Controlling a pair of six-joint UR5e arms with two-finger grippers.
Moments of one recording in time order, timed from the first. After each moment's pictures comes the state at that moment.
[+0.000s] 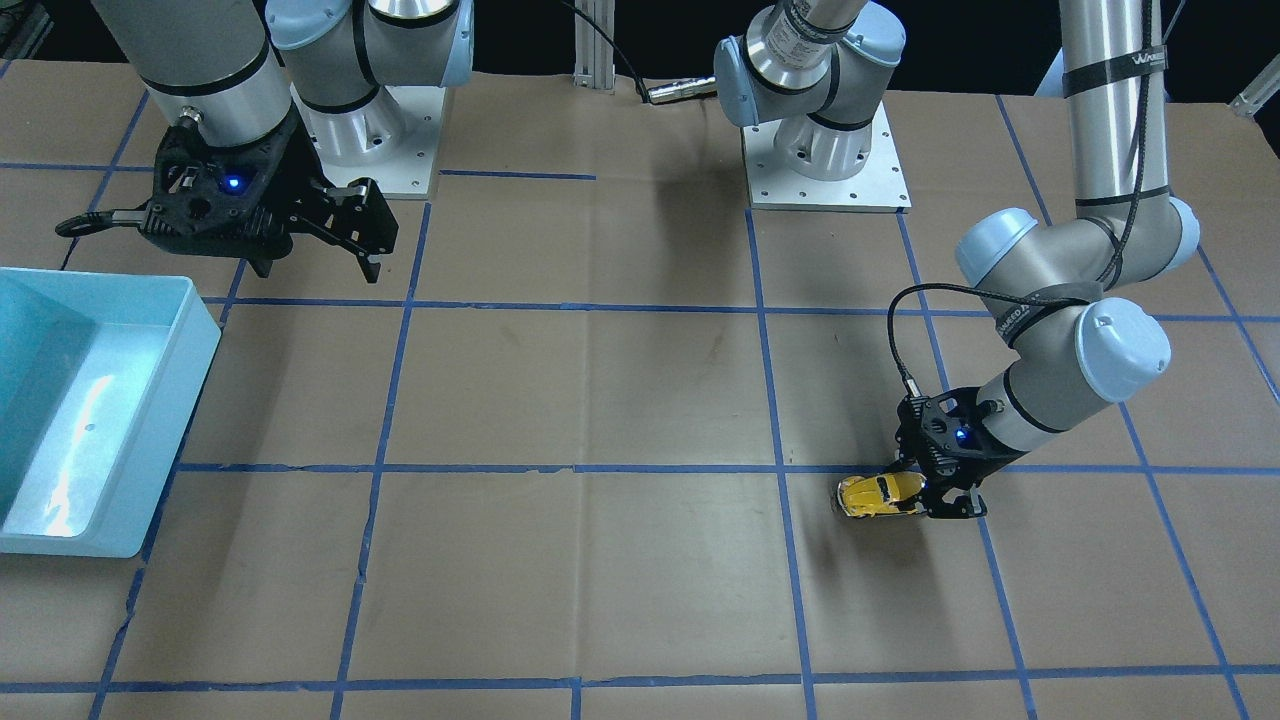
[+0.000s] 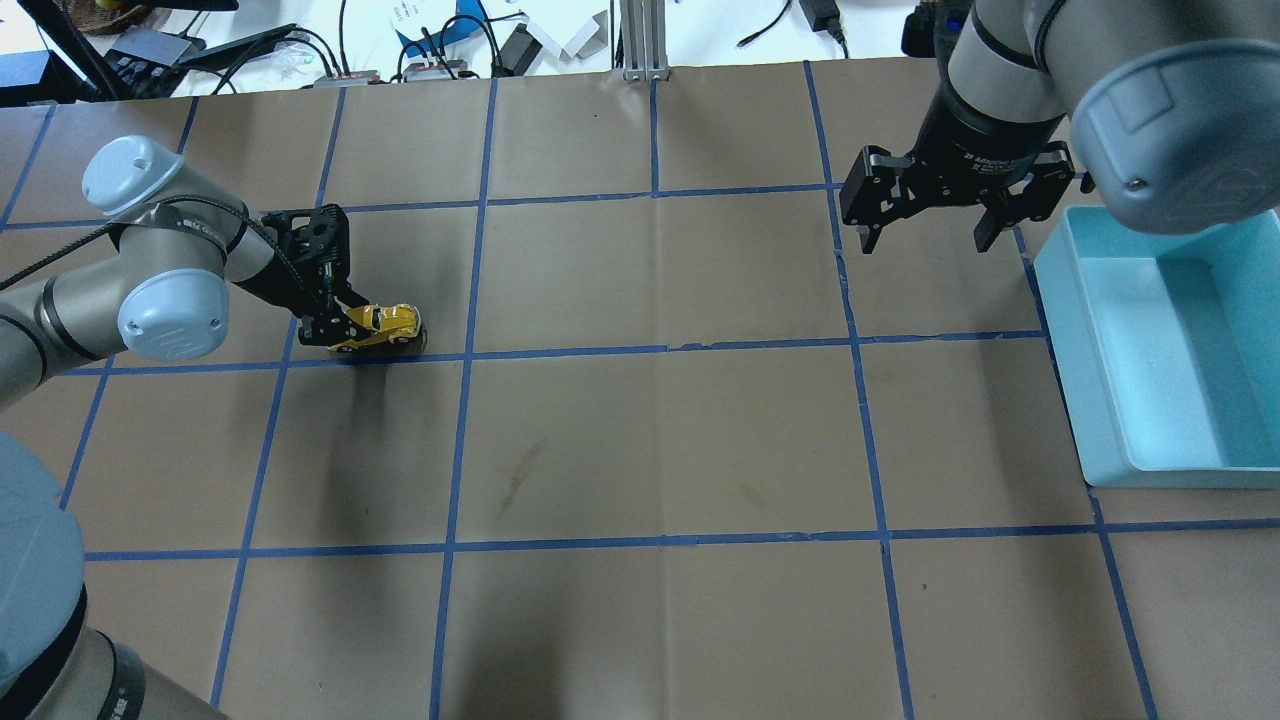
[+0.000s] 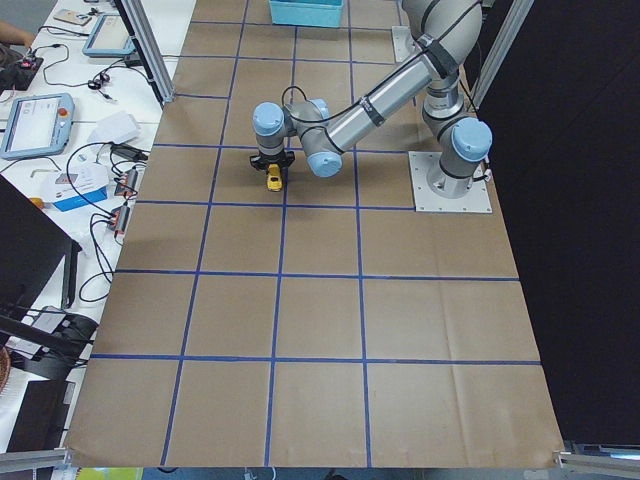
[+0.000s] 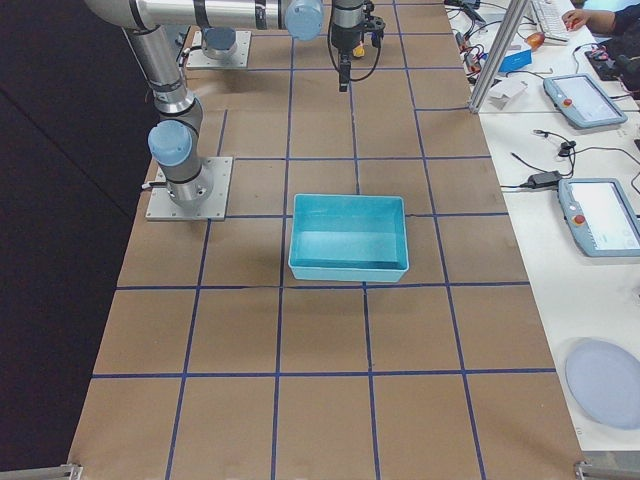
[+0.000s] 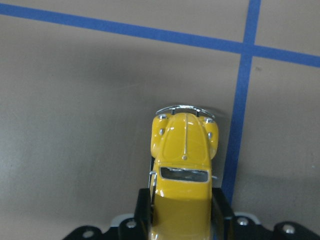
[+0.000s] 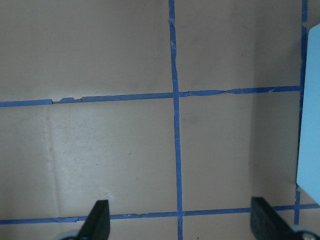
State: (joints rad) left arm -1.24 -1.98 -1.88 -0.89 1.33 1.72; right arm 1.60 -1.57 1.62 -1.64 -1.58 0.07
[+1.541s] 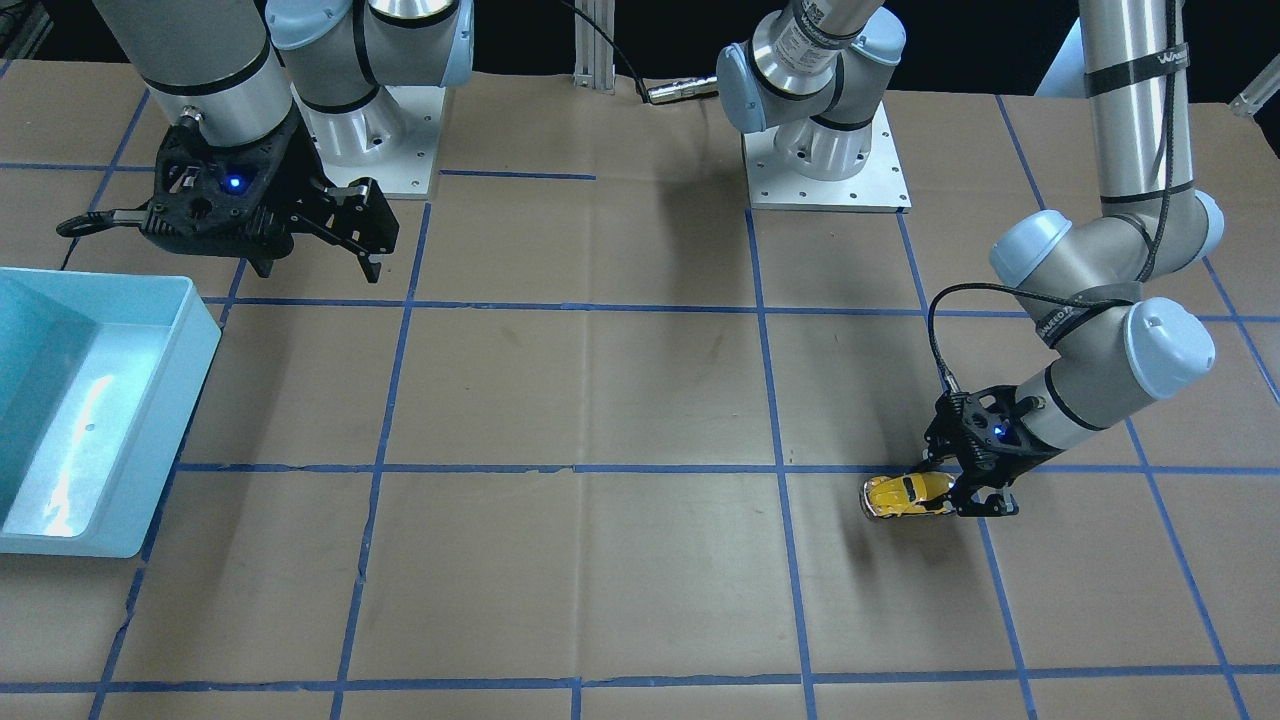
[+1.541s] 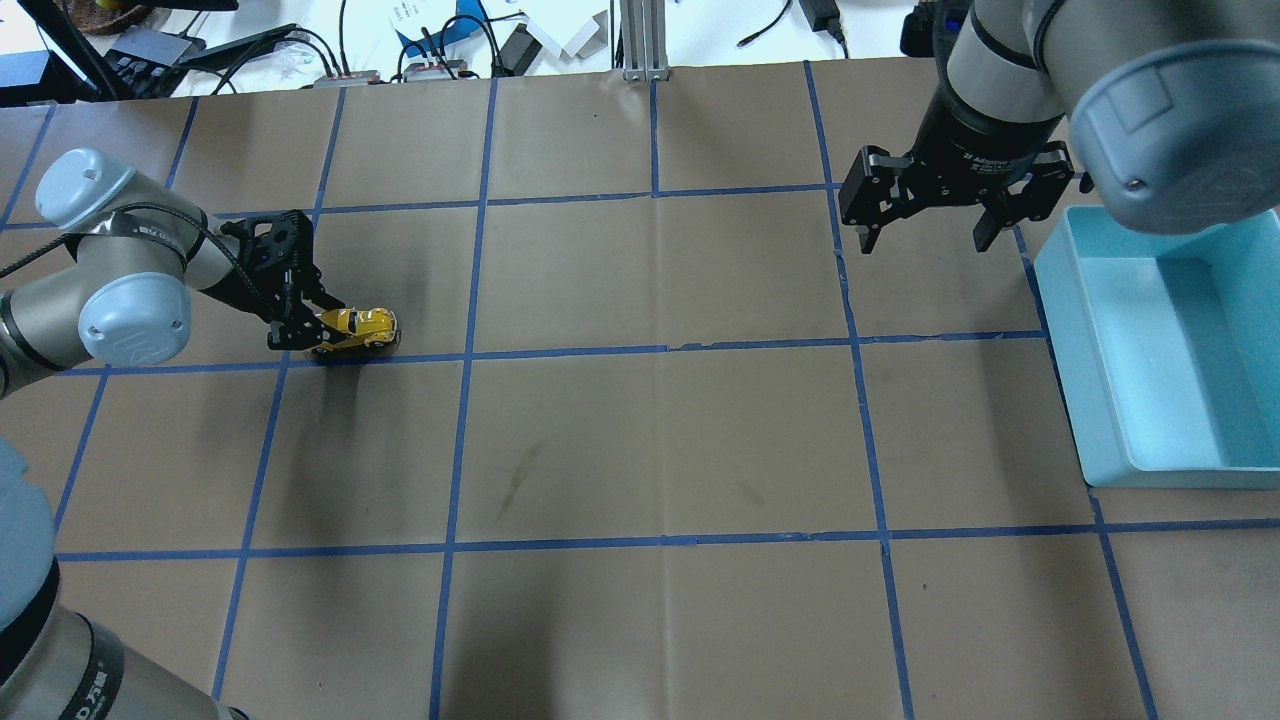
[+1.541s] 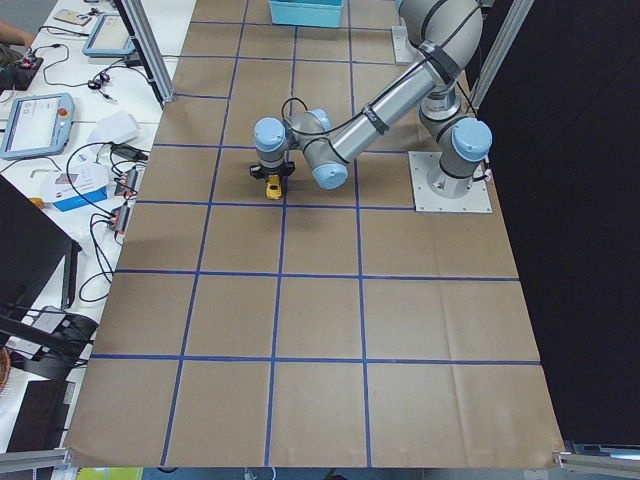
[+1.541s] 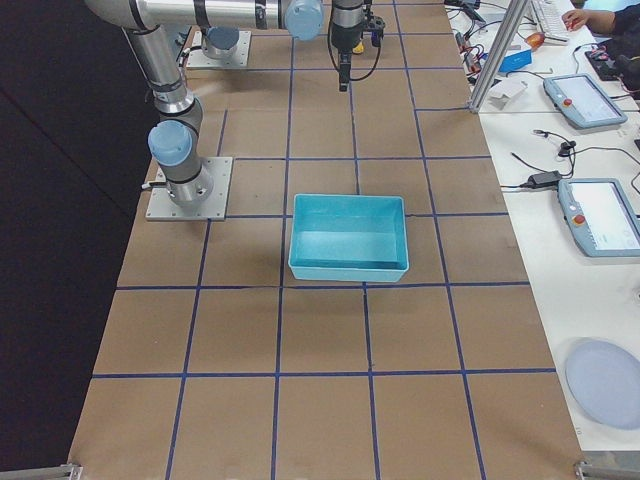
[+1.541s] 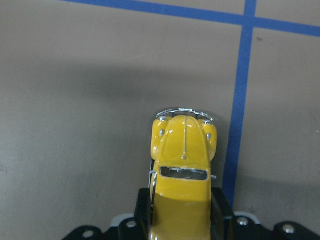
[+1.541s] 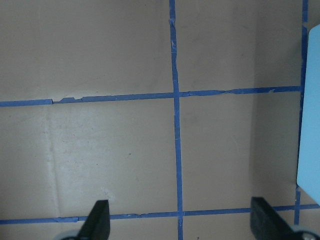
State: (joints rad) left arm -1.16 -1.99 -1.87 -0.91 1.29 1.83; right arm 1.60 -1.57 1.62 -1.64 -1.58 0.07
